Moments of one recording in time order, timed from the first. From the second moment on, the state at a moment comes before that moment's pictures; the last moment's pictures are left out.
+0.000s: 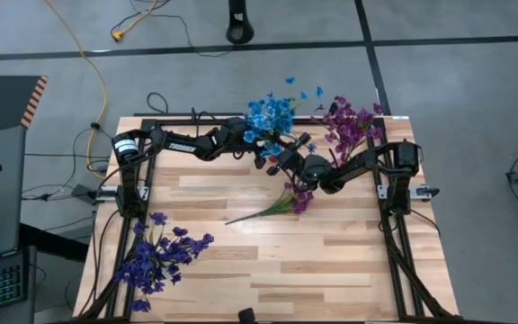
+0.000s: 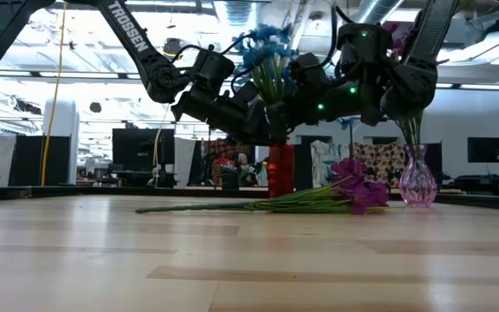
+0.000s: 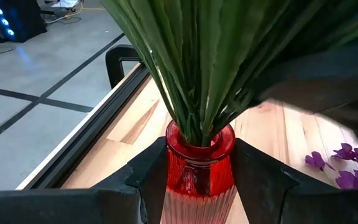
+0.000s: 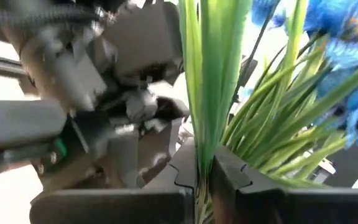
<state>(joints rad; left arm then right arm) 0.48 1.93 1.05 0.54 0.18 0.07 -0.18 1.89 0.70 1.29 0.70 -0.58</state>
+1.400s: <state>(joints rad) 0.48 1.87 1.05 0.39 0.10 0.05 -0.12 1.89 0.79 1.13 0.90 -0.58</state>
